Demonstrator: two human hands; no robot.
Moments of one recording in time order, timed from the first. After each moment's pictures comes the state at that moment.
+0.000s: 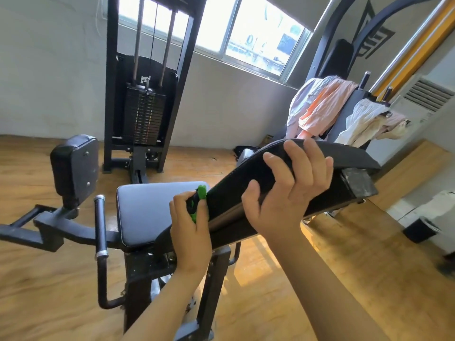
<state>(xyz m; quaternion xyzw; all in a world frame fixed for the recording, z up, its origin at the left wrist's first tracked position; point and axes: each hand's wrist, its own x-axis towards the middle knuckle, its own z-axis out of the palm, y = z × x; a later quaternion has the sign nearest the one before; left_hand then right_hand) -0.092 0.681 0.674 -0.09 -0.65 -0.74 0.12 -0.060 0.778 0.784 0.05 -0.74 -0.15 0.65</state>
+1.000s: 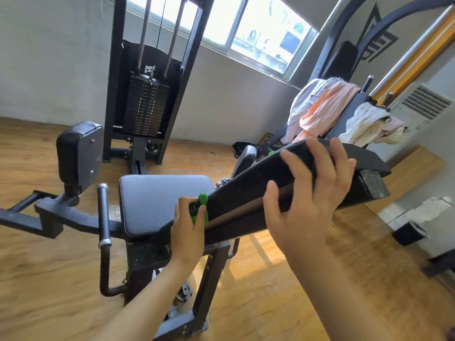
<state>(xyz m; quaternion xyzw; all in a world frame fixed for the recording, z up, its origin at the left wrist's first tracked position) -0.110 0.659 0.630 -0.10 -0.71 -0.70 -0.01 -0.029 0.754 0.790 0.01 -0.81 -0.16 0.56</state>
